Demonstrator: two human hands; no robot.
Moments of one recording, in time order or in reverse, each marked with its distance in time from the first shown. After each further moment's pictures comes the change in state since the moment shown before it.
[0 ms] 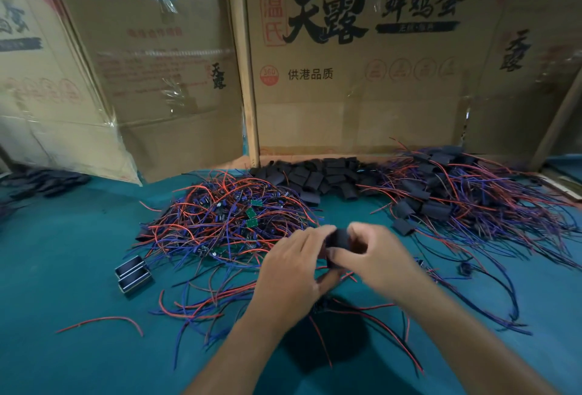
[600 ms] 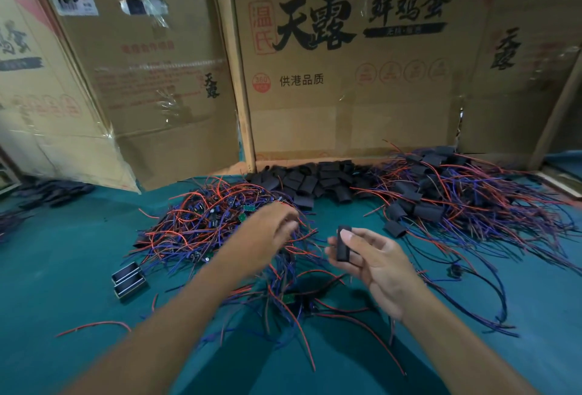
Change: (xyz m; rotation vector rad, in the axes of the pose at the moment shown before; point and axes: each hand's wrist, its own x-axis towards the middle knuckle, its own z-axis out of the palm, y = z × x) left_hand 0.047 -0.059 -0.013 -0.106 -0.375 -0.201; right_hand 0.000 0.032 -0.006 1.096 0.039 0.268
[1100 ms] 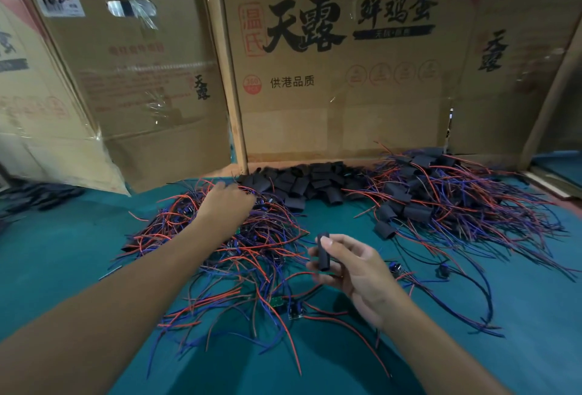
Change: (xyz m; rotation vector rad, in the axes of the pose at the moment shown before) left_hand 0.052 -0.037 -0.032 1.100 -0.259 -0.076; right_hand -0.002 0.010 0.003 -0.042 -0.119 0.034
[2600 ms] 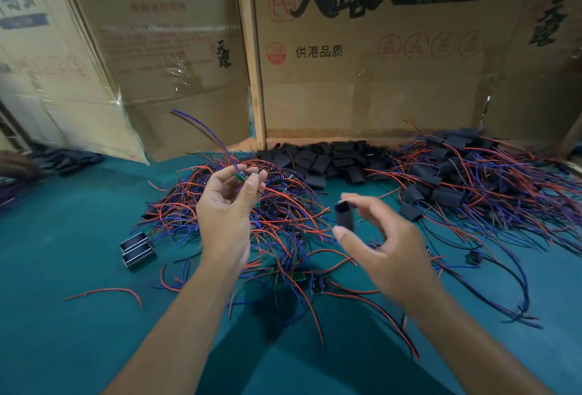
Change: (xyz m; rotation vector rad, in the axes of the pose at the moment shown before) left_hand -0.084 0.053 -0.015 -2.425 0.933 -0.583; right_hand -0.019 -0.008 0.018 -0.901 0.128 -0.600
